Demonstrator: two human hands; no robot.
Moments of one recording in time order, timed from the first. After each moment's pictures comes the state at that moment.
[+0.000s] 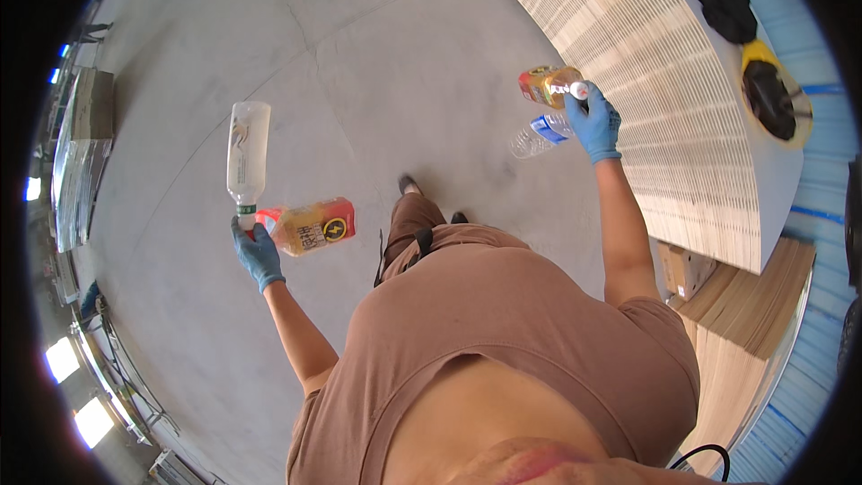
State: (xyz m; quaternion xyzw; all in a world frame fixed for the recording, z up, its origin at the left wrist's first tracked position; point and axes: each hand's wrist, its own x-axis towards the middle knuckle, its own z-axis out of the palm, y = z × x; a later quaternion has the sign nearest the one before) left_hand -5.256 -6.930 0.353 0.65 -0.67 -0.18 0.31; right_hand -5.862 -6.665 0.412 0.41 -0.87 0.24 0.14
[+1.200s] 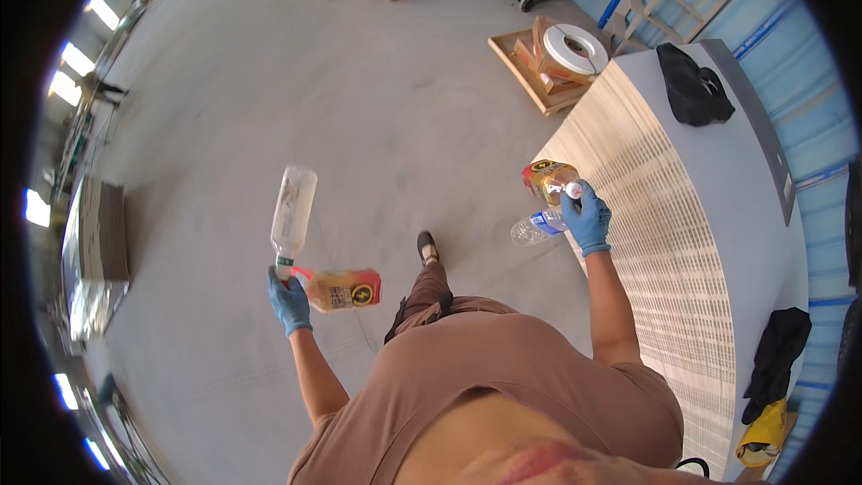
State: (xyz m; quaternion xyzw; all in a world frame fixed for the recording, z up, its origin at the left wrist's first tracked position) left_hand -5.967 -7.915 0.288 0.66 -0.67 -0.20 0.27; right_hand -6.530 -7.640 0.360 0.39 -0.86 0.30 0.15
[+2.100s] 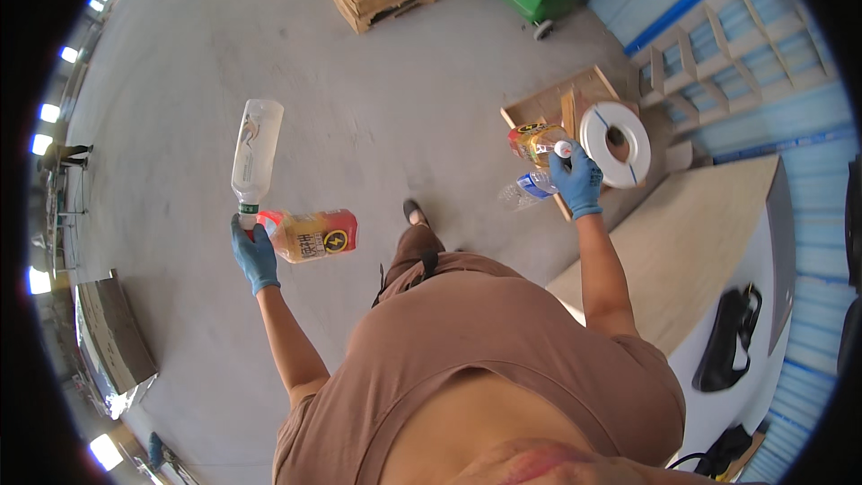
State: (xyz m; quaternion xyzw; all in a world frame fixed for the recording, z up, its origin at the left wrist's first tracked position) left_hand -6.528 -8.685 0.385 0.59 -0.72 -0.19 0.31; right_hand -7.038 -8.340 0.393 0.36 -0.87 0.31 0.11
